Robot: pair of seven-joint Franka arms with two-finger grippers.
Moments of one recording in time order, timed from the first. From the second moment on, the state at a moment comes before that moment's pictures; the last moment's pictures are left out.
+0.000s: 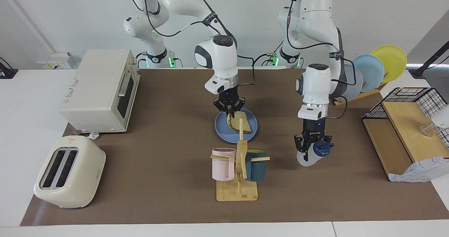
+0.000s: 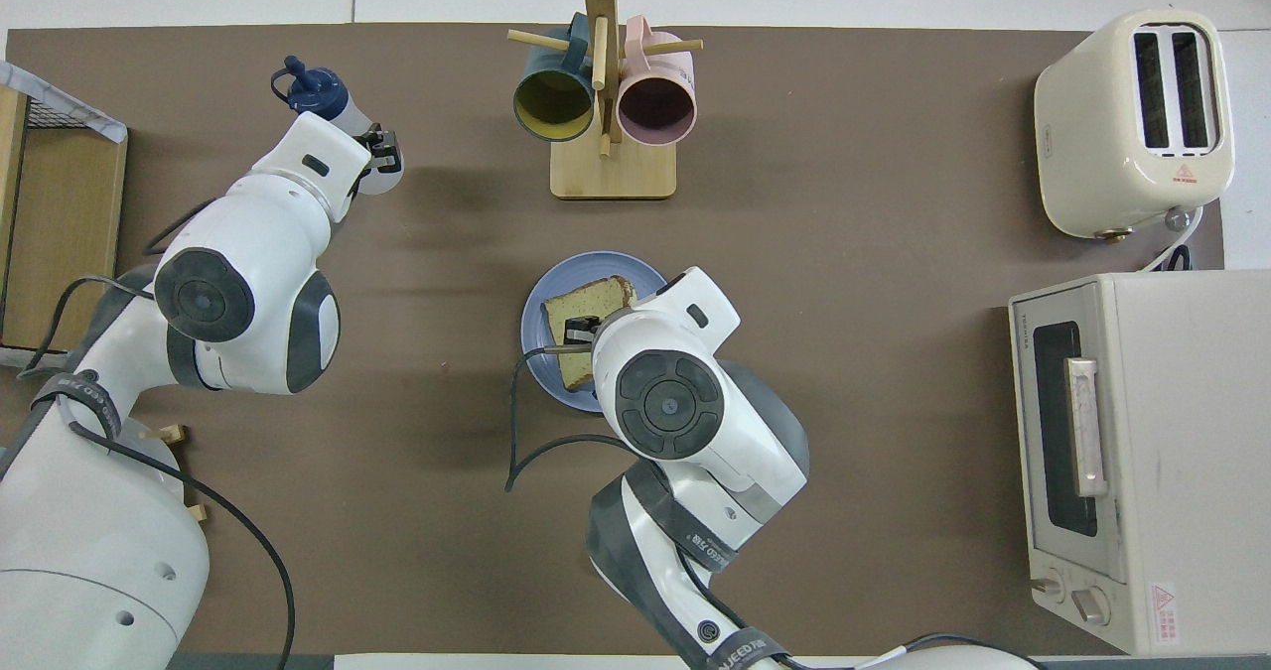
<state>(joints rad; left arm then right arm) -0.67 0.35 0.44 -2.02 -0.06 3.04 -0.23 0.80 0.27 -0.14 -1.95 -0.08 2.47 0.84</state>
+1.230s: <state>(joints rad) -0.62 0.20 0.32 -1.86 -0.16 2.37 0.37 0.72 0.20 -0.13 -1.75 0.06 2.35 0.83</state>
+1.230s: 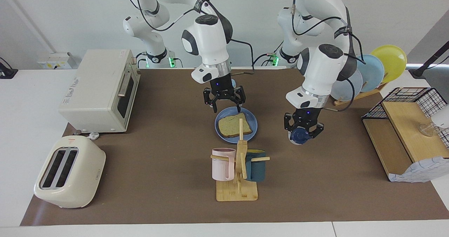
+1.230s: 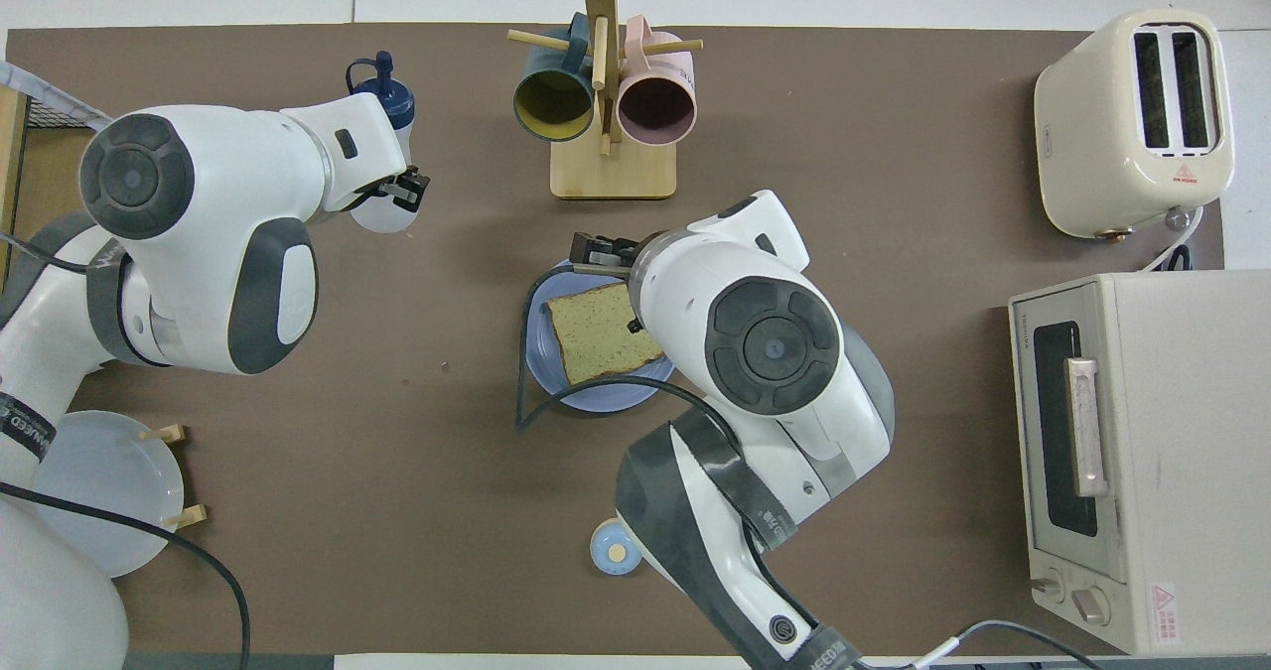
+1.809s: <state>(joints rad) -0.59 0.07 0.32 -1.86 -0.23 2.07 0.77 0.68 0.22 -0.13 -1.50 0.35 2.17 0.83</state>
